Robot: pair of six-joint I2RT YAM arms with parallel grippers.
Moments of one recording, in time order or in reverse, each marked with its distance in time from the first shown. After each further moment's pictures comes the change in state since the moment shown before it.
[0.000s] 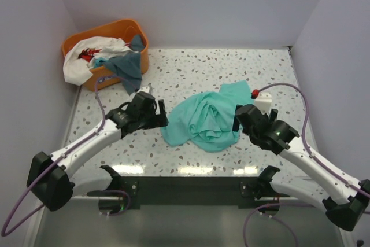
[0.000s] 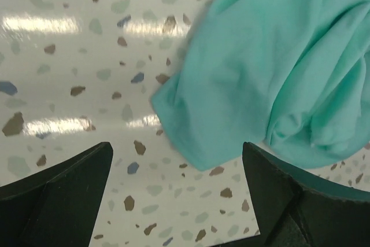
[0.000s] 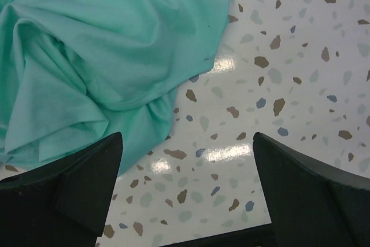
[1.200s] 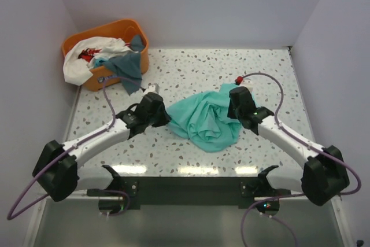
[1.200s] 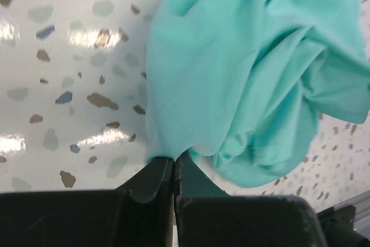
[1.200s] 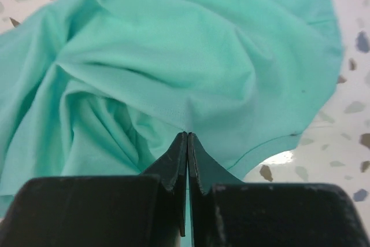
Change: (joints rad) left arm -0.064 0.064 -0.174 0.301 0.076 -0.185; right arm -0.242 0.371 -0.140 0.649 -0.389 -0.201
